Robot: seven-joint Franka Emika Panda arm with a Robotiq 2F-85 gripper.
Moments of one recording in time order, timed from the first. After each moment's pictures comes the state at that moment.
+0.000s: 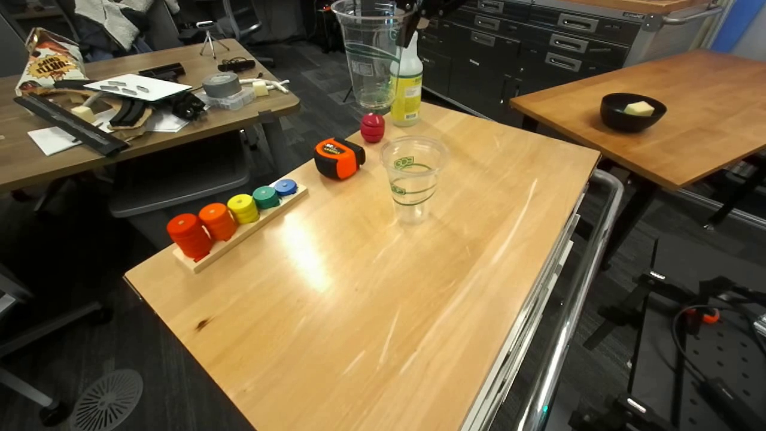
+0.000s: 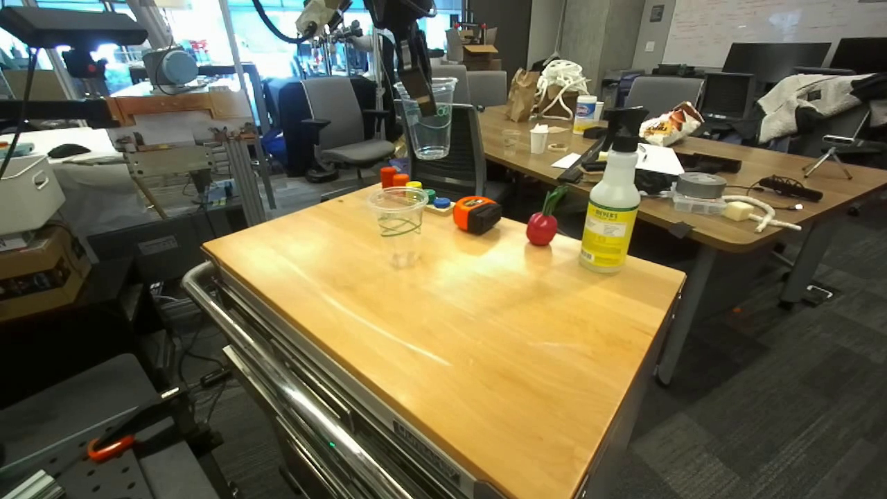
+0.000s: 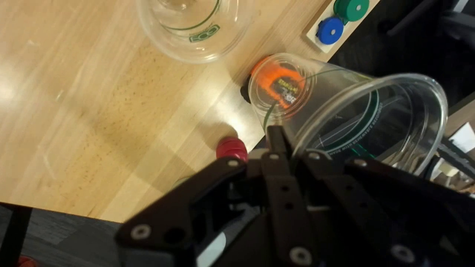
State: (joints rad) arm 0.03 -0.11 0.05 -2.21 -0.01 2.49 0.96
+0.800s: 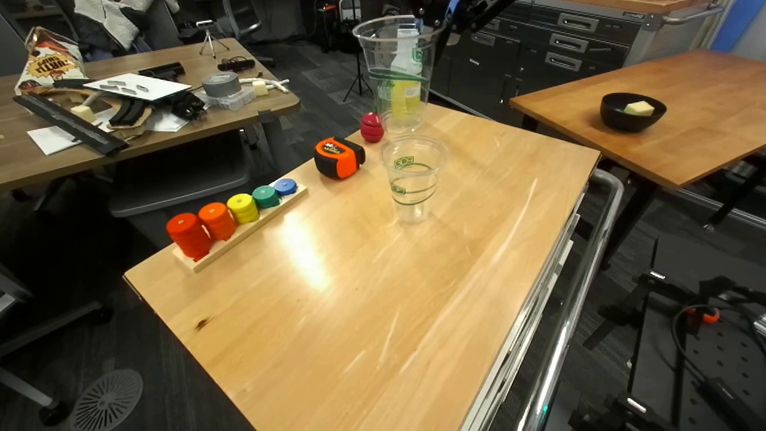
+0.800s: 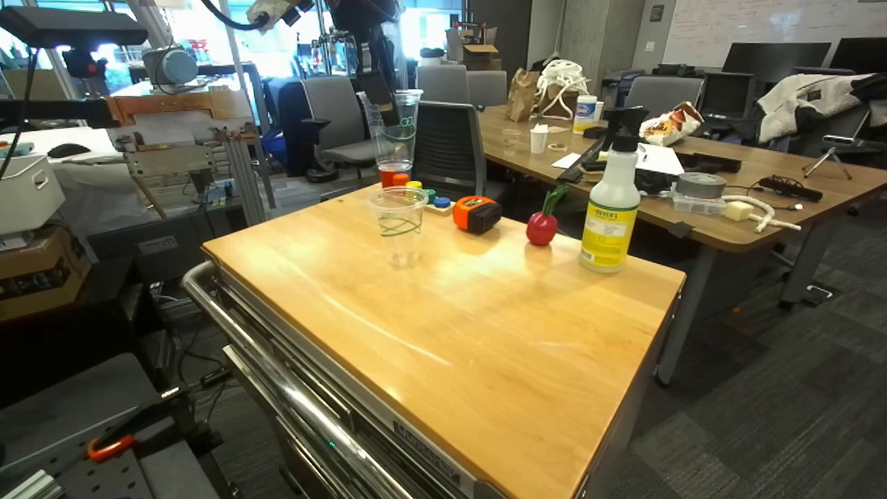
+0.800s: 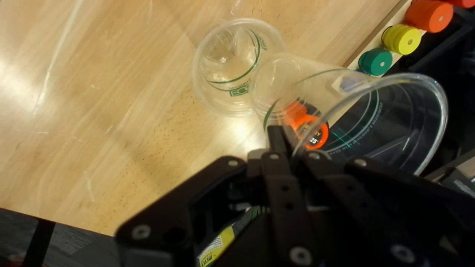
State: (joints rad) arm 0.03 -0.20 0.09 -2.29 0.00 2.38 0.95
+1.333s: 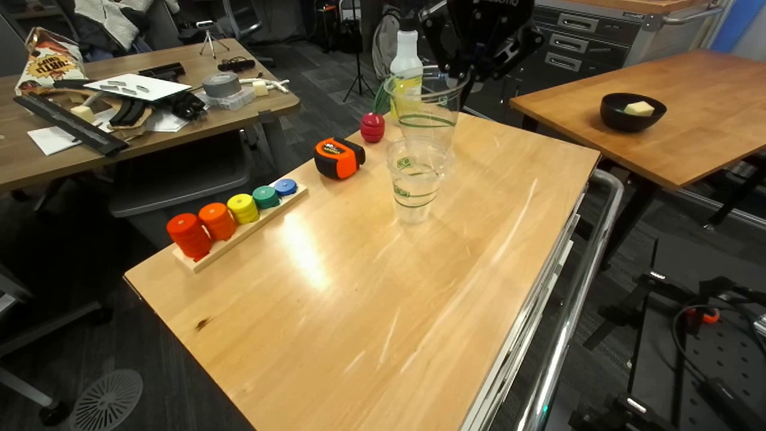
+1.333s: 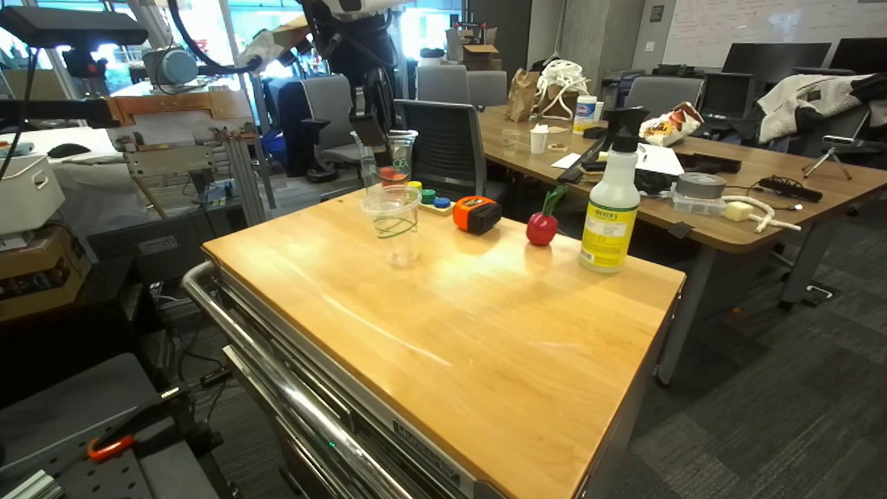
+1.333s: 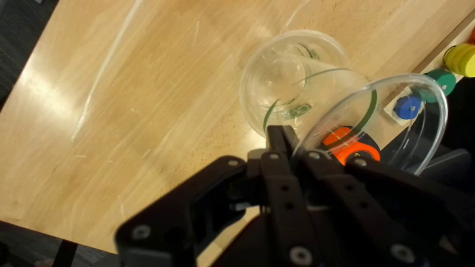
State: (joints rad) arm 0.01 -0.19 0.09 -2.38 -0.01 2.40 0.95
